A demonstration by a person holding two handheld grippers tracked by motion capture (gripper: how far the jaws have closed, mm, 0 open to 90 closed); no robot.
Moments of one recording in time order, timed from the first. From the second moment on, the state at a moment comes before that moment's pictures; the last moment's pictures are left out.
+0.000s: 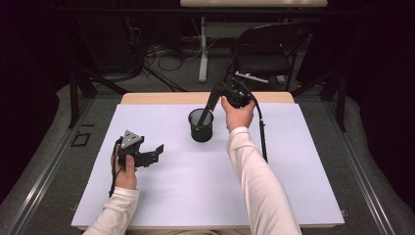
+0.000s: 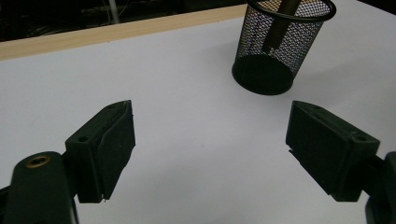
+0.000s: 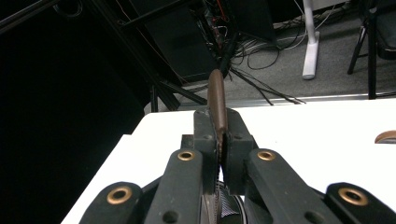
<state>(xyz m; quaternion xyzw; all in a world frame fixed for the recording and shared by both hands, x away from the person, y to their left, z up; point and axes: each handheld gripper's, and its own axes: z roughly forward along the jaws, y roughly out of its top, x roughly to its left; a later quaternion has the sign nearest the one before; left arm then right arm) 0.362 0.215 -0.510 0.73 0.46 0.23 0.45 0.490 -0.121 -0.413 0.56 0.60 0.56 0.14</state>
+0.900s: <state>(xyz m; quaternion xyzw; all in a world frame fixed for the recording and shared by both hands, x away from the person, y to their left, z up) 0.363 0.217 -0.511 0.73 0.46 0.23 0.44 0.493 -0.112 -0.436 0.57 0.61 0.54 0.13</state>
